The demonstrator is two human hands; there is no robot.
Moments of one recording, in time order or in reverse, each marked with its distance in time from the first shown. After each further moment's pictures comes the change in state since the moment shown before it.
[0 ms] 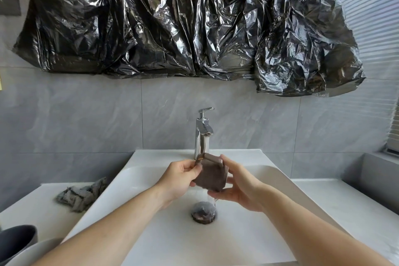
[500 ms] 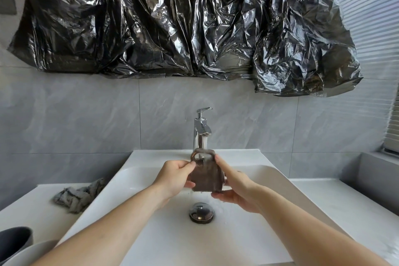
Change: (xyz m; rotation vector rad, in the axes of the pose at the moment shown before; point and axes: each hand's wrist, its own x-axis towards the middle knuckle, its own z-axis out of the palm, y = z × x) left_hand 0.008 -0.003 -0.004 0.002 0.095 -0.083; right_hand 0.001 0.004 0.005 -0.133 0.087 0.025
